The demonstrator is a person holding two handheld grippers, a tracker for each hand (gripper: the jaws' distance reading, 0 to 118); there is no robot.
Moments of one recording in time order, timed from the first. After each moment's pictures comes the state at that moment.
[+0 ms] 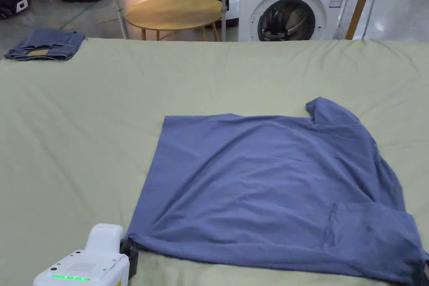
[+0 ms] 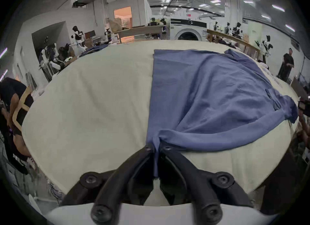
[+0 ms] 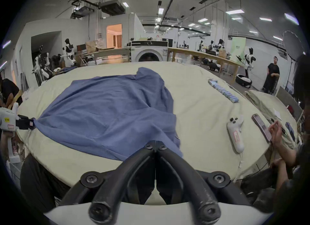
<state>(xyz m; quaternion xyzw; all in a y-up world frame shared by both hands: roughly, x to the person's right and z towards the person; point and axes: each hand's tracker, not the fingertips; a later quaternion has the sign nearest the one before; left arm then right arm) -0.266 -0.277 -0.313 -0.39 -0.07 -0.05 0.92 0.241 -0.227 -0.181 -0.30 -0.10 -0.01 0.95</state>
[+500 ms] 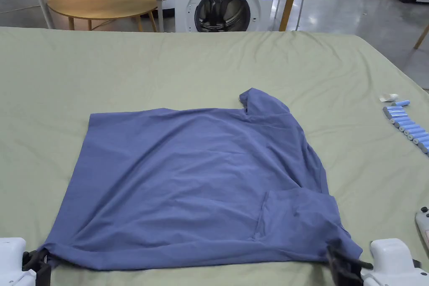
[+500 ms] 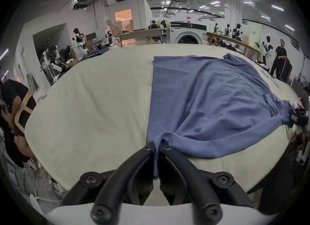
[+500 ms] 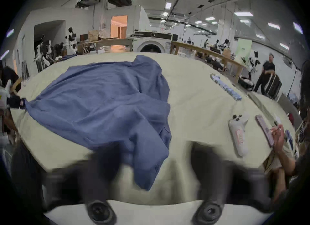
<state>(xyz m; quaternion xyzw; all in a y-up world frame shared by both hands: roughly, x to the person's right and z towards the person) -0.253 -0.240 -0.299 -0.38 -0.06 -0.05 0.92 0.271 -0.264 -0.201 -0.33 -0.09 0.00 0.94</state>
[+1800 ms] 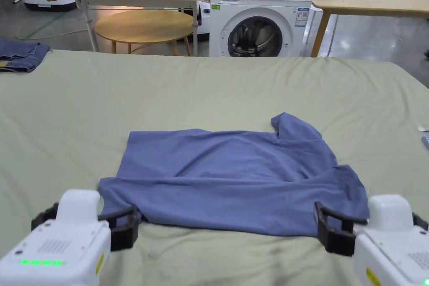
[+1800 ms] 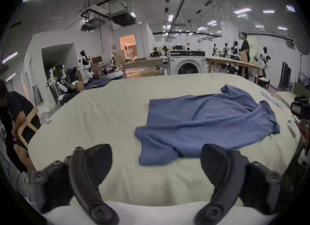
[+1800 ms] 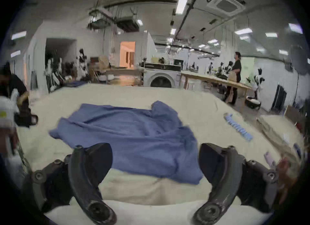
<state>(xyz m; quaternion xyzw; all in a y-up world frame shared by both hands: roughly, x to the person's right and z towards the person) -0.203 -0.183 -0.297 -0.25 -0.05 -0.05 0.97 0.201 -0.182 -0.244 -0.19 -0.04 -0.01 0.98</state>
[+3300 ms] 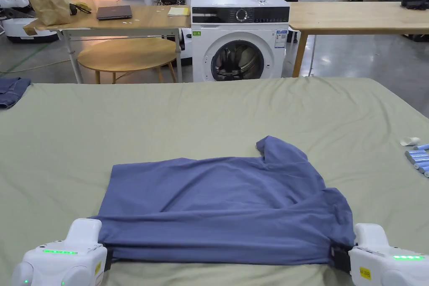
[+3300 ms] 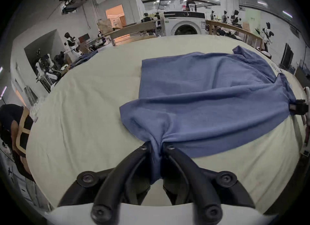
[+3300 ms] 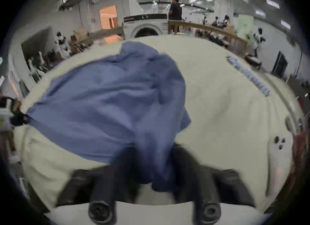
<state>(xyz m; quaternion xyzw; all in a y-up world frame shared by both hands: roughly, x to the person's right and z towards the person) -0.211 -0.244 -0.431 -0.41 -0.06 -0.10 0.91 0.302 -0.275 -0.347 -0.39 -0.04 -0.10 0.92</state>
